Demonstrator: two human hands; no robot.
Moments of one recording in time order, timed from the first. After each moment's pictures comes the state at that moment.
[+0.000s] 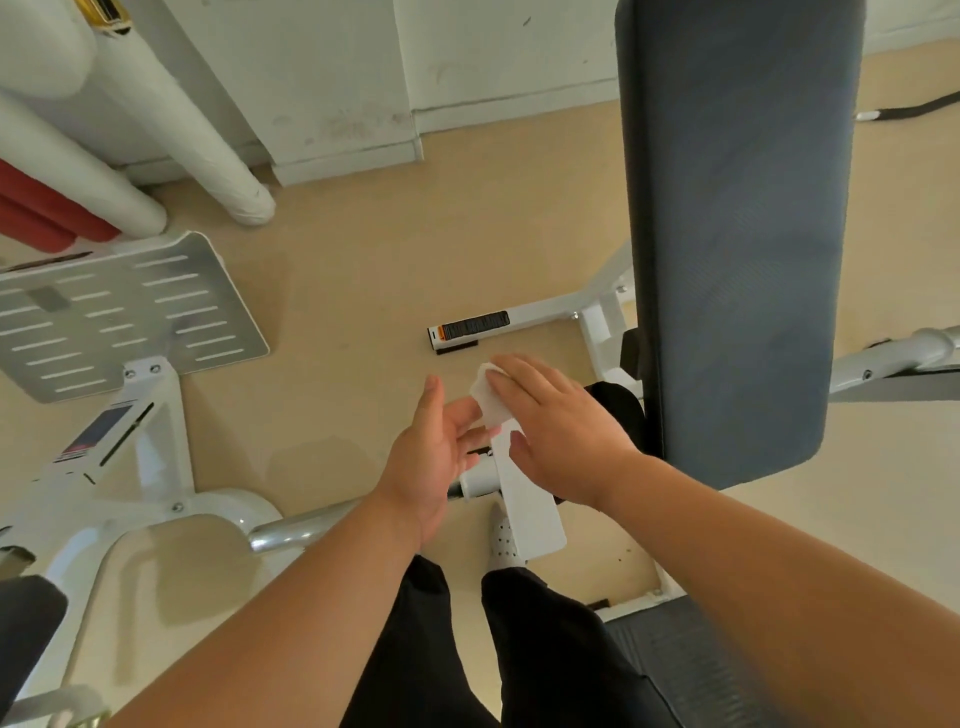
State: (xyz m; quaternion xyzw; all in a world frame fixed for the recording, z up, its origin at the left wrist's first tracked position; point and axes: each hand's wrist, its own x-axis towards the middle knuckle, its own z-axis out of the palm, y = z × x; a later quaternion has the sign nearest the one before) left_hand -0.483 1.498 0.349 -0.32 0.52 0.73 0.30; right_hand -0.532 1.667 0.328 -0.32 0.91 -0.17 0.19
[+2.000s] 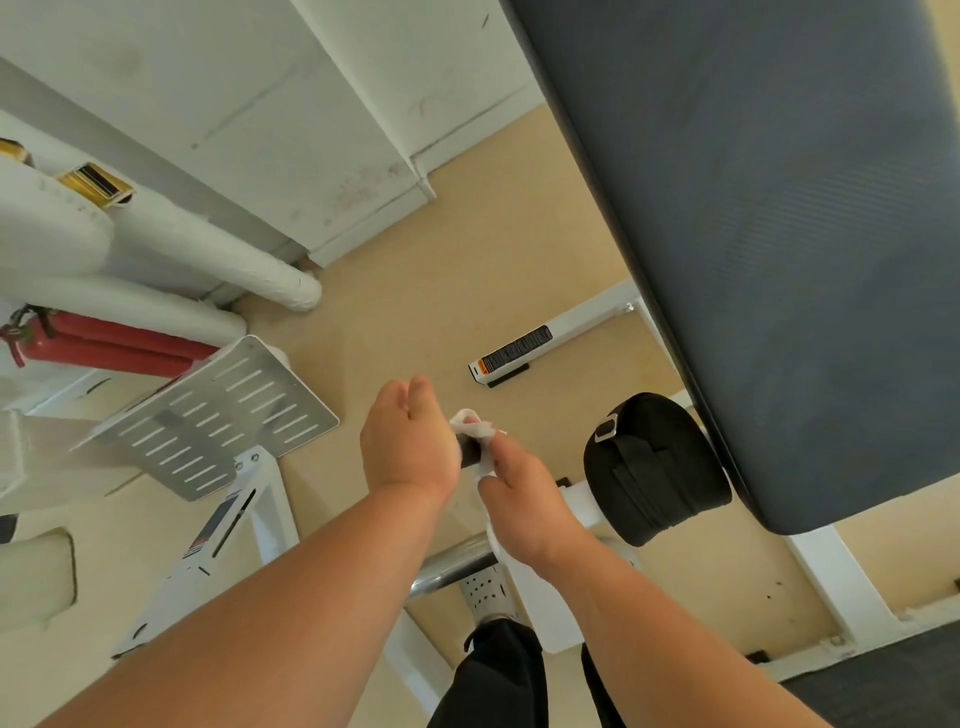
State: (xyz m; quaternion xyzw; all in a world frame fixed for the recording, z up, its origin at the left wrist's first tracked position) left_hand -0.572 1.561 0.289 -0.37 0.87 0.33 0.02; right_hand -0.519 1.668 0.240 0.05 0.63 -0.70 0.34
